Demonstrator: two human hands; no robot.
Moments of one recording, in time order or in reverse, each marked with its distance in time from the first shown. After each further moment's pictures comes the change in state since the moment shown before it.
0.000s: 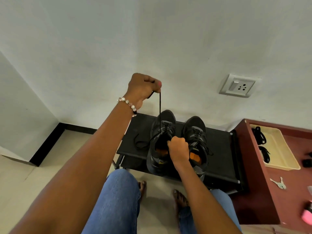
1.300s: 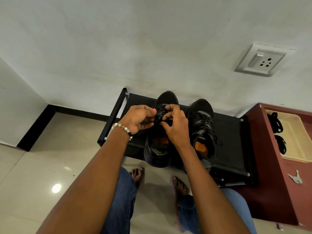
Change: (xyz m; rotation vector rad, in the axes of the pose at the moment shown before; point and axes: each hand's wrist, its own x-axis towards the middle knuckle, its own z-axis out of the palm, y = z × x) left_hand -0.014 -0.155 0.026 -0.289 -0.213 -0.539; right_hand 0.039 0.005 0.029 0.588 0.257 -0.360
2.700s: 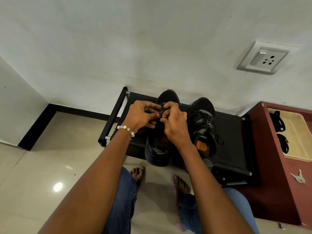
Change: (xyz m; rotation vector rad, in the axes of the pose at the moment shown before) left_hand 0.001 -0.008 -0.001 0.398 -0.008 0.352; right_hand 0.000 -0.008 -0.002 -0.066 -0.065 -0.125
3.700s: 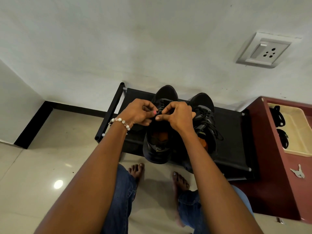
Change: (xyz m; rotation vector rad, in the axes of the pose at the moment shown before) left_hand 0.011 0.000 -0.004 0.152 -0.123 -0.150; right_hand 0.021 -0.008 -0.022 -0.020 -0.085 0.420
